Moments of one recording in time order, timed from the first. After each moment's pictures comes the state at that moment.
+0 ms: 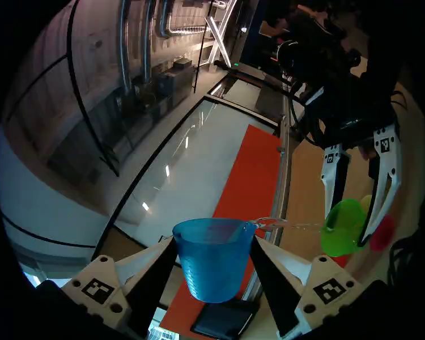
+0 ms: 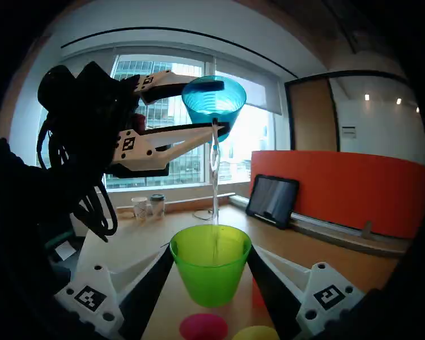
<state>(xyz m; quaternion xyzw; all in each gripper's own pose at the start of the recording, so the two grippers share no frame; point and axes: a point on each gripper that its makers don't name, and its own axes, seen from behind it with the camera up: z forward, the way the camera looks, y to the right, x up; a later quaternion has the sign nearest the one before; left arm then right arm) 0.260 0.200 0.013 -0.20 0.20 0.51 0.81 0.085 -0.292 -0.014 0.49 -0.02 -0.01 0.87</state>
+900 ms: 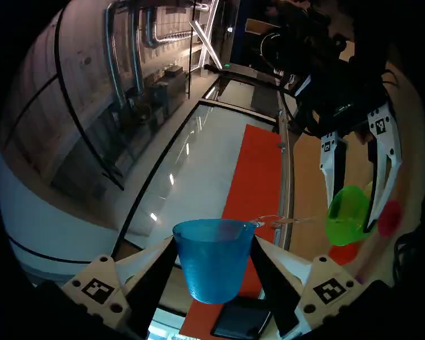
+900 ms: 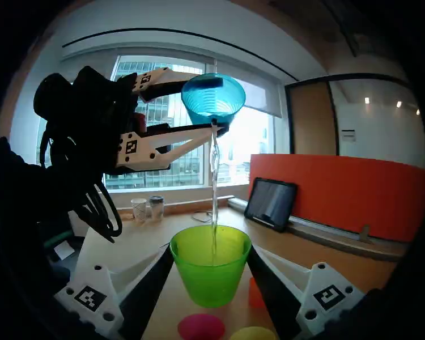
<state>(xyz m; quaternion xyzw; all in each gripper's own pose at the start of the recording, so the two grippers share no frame) 0.271 0.206 0.004 -0.19 0.23 0.56 0.78 0.094 -0.286 -0.014 0.49 -0.01 -0.01 0.87</state>
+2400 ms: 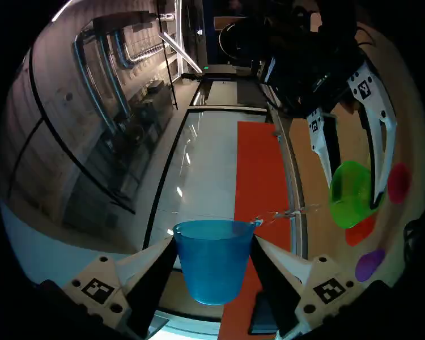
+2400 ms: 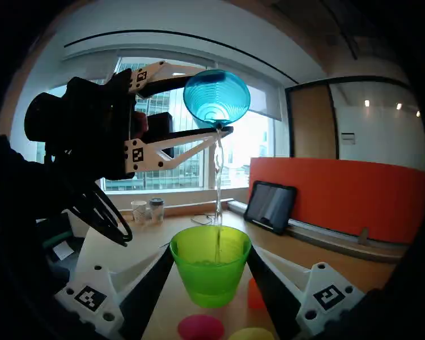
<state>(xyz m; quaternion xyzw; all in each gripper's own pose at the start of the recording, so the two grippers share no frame) 0.279 0.216 -0.005 -0.16 0.27 0.64 0.70 0.100 -0.284 -0.014 0.49 -0.01 -0.01 0.87</state>
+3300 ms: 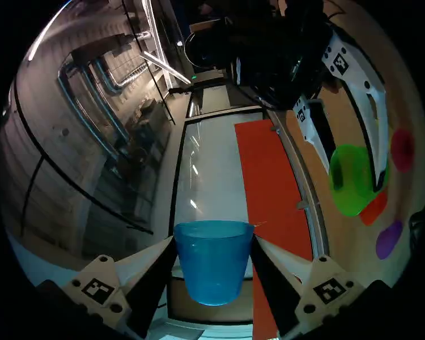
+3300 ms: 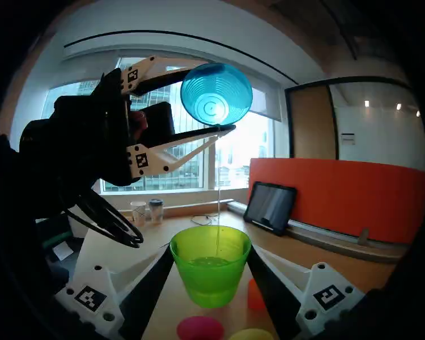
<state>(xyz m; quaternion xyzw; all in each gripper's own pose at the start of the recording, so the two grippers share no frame) 0.283 0.229 -0.013 -0.13 0.31 0.70 0.63 0.103 -0.287 -0.011 0.49 0.00 -0.01 0.87</state>
